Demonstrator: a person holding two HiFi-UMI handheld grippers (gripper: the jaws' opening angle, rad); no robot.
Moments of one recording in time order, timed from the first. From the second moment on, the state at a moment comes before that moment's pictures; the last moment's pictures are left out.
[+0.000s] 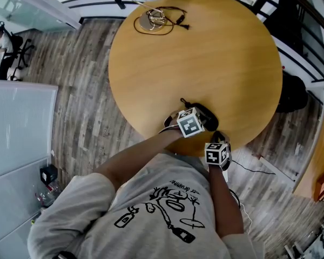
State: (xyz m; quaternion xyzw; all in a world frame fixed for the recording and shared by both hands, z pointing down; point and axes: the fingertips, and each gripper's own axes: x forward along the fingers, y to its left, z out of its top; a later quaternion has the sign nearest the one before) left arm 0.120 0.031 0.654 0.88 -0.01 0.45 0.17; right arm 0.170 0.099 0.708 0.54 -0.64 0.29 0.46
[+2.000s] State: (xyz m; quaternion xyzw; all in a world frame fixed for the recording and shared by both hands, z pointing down) left arm 0.121 0.029 0.653 0.88 -0.02 0.44 0.18; right arm 0.186 0.062 0.708 0.44 -0.70 0.18 0.54
